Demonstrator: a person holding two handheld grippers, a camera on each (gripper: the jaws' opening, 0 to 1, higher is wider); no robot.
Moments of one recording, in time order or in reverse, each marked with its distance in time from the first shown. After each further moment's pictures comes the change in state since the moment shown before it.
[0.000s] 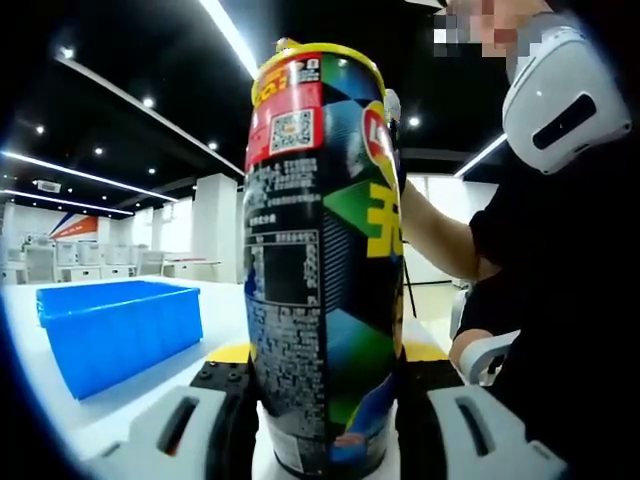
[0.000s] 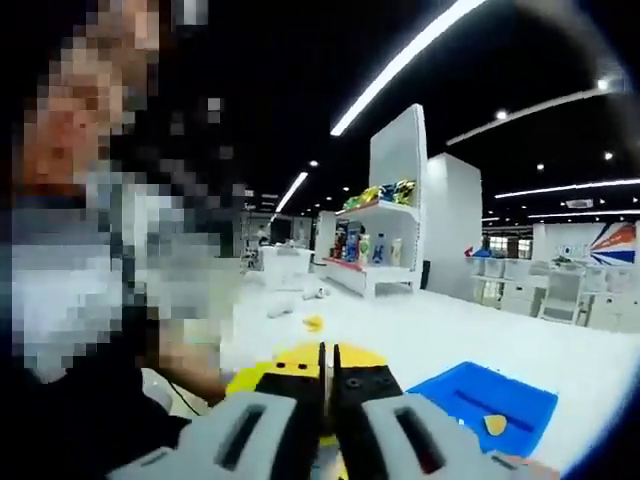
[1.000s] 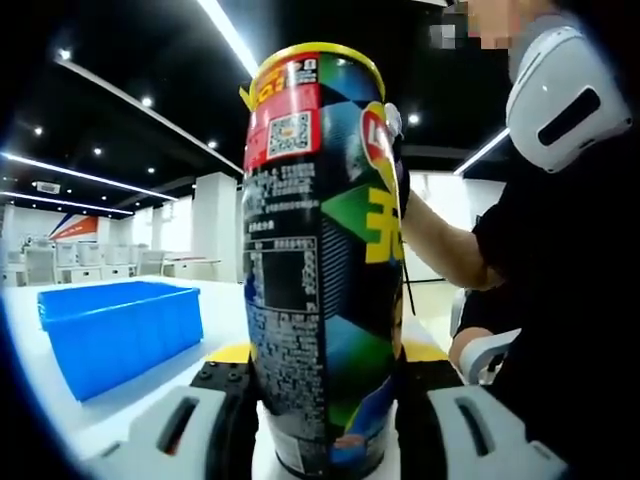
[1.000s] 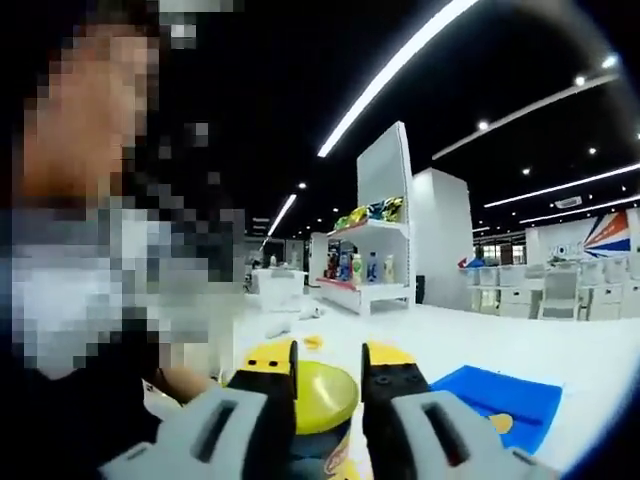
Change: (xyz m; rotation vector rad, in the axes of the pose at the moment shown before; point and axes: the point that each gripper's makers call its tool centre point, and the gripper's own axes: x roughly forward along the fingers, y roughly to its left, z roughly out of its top) left arm -0.002 -0.003 0.005 -0.006 -0.005 0.003; right arm -0.012 0.011 0.009 0.025 -0.116 0.048
